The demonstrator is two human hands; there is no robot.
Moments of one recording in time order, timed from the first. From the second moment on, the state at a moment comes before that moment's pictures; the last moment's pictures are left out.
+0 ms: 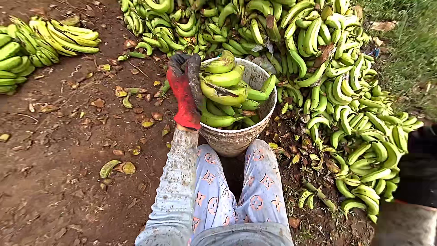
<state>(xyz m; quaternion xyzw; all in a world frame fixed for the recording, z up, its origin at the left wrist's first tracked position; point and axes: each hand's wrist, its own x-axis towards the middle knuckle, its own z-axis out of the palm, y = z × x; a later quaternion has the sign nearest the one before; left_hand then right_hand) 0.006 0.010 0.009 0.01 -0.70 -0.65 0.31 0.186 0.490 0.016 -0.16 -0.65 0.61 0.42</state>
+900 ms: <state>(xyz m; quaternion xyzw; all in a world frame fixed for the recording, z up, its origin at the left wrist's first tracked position) -0.063 0.077 0.055 -0.24 -0.97 -0.04 0.06 -0.005 0.263 -0.018 0.08 -0.92 0.35 0.18</state>
